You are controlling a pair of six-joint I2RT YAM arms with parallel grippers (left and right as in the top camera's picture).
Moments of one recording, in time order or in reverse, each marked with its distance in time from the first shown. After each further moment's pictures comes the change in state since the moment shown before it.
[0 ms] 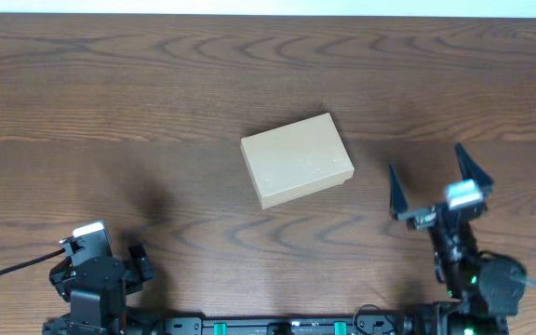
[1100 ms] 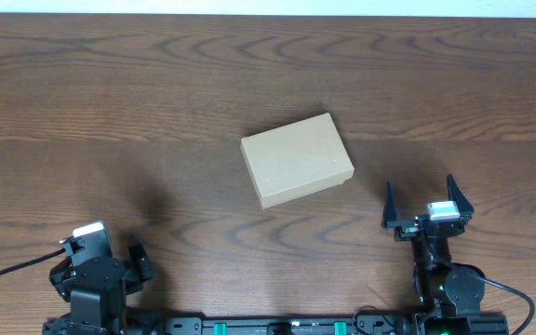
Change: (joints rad) left arm 0.000 0.000 0.000 0.000 0.000 0.000; right arm 0.077 -0.274 -0.308 -0.069 0.272 0.002
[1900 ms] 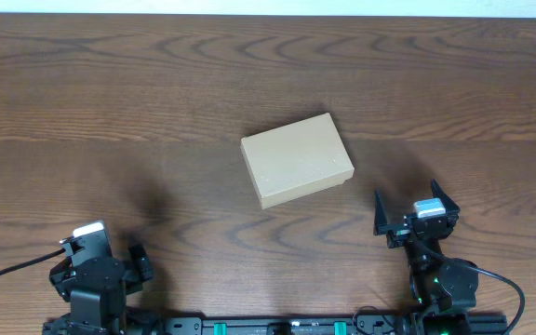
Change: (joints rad) left arm 0.000 0.000 0.000 0.000 0.000 0.000; right arm 0.013 -0.001 -0.001 -0.139 -0.056 0.000
